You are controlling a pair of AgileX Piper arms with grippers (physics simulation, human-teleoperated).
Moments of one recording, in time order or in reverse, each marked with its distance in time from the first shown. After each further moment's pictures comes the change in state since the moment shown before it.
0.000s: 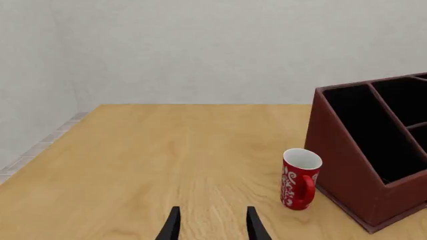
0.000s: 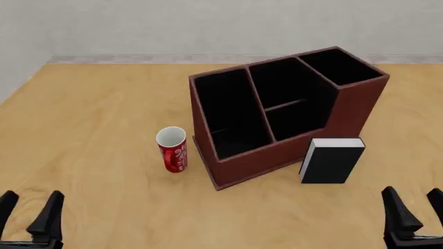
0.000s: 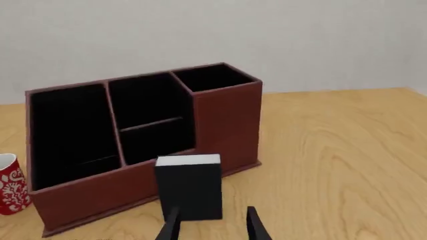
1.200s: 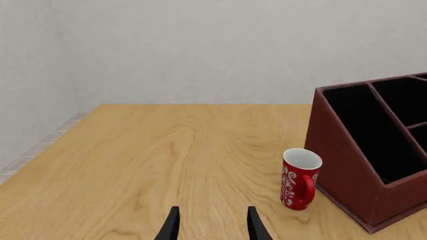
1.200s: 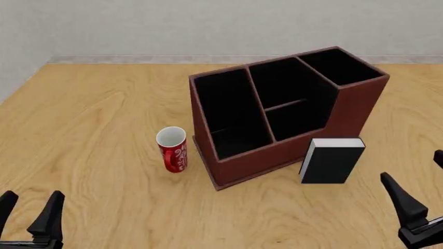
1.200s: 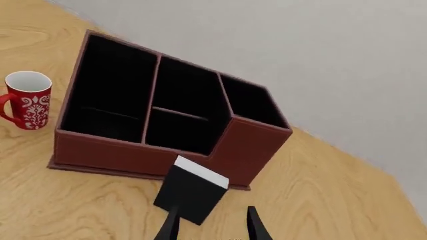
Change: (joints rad) left arm 0.000 0.000 0.000 0.000 0.000; right arm 0.193 0.186 -0.389 0.345 -0.451
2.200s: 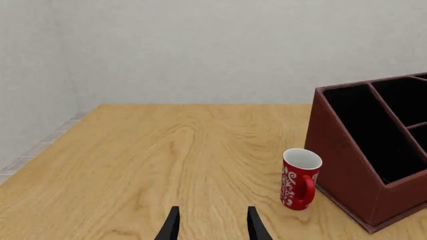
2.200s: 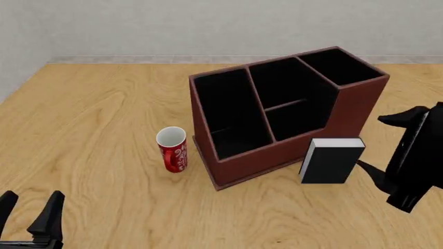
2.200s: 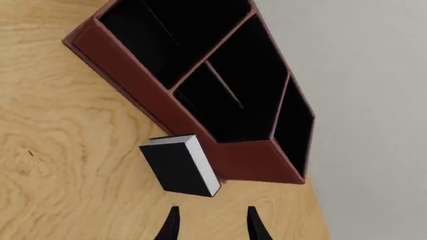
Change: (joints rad) left arm 0.000 0.000 0.000 0.000 0.000; right arm 0.063 0.488 -0.378 0.323 -0.616
